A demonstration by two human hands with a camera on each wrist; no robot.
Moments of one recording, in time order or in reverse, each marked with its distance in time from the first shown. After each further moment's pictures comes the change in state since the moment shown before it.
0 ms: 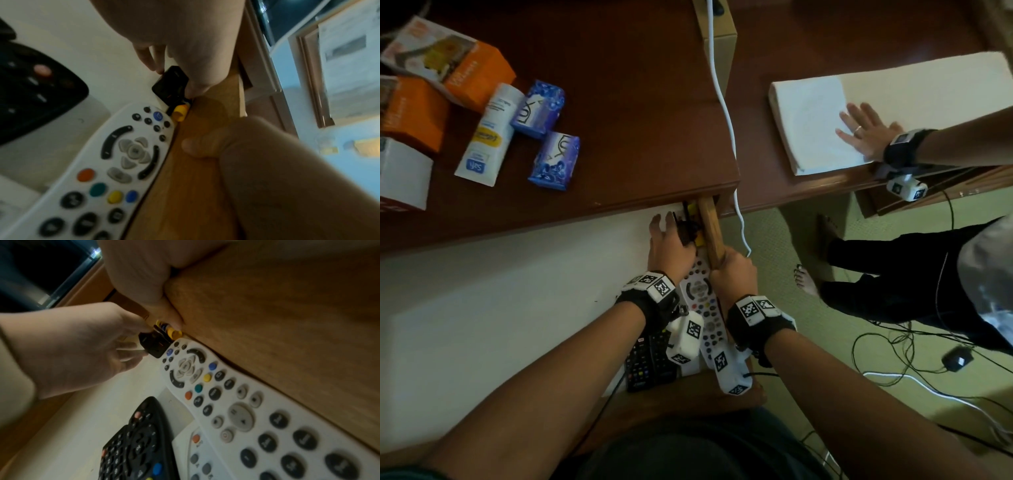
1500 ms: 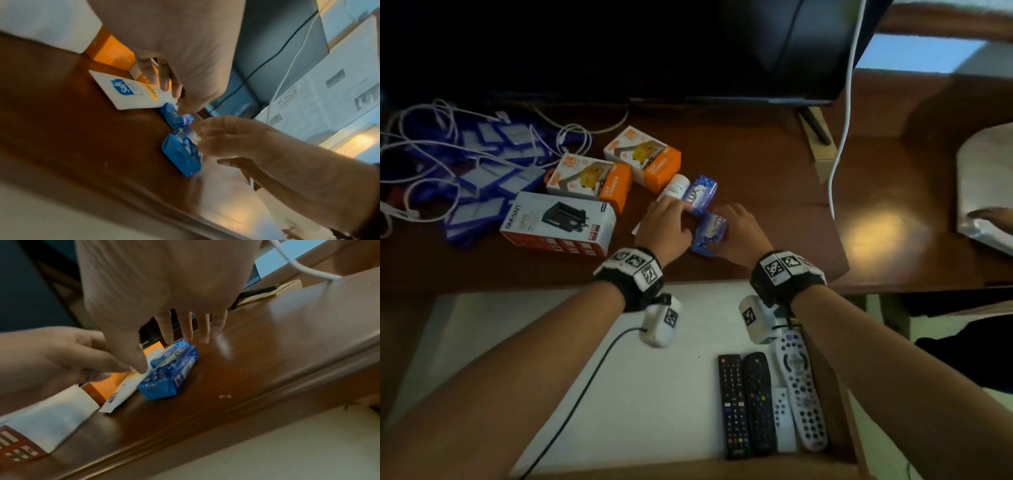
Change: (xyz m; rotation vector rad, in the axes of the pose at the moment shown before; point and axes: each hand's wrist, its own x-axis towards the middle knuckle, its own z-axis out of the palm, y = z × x) left_hand 0.028 -0.057 -0.279 0.211 0.319 0.352; right_hand 0.061 -0.245 0.022 -0.225 0.021 -0.602
